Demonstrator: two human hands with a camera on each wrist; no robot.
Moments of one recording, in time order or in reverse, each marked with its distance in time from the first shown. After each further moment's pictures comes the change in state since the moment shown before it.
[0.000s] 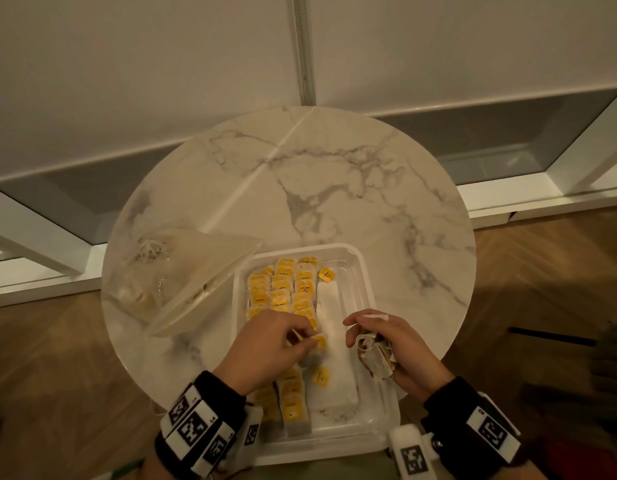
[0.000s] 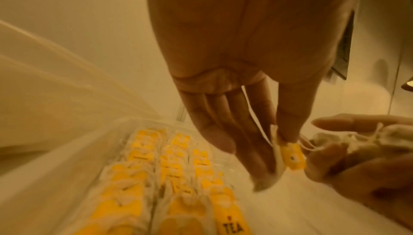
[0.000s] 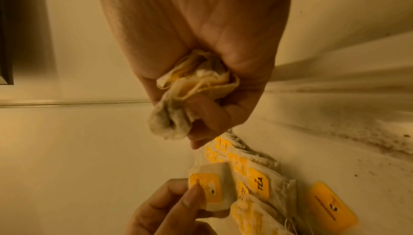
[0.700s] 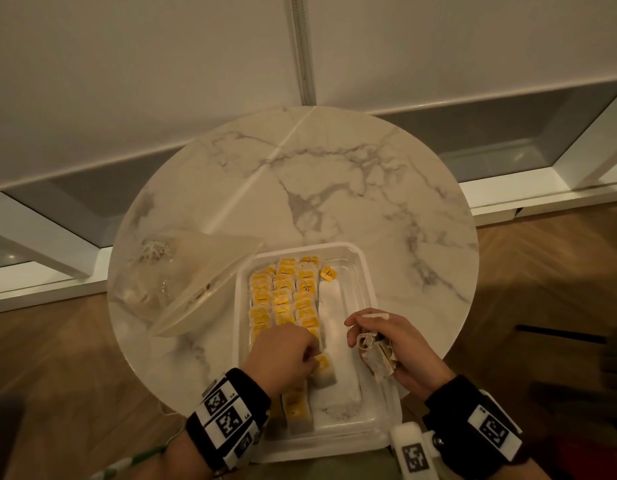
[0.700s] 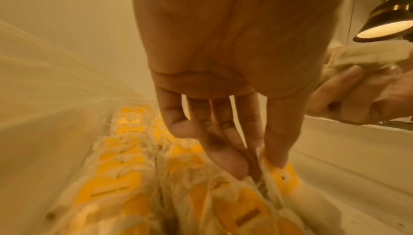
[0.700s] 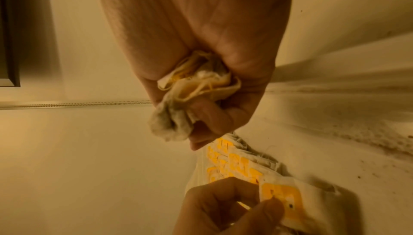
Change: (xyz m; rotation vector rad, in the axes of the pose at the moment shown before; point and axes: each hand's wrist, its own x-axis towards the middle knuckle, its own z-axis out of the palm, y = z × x) left_hand 0.010 0.003 0.030 0.461 -0.125 -0.071; right_hand 0.000 0.002 -0.002 -0.001 -0.007 0.008
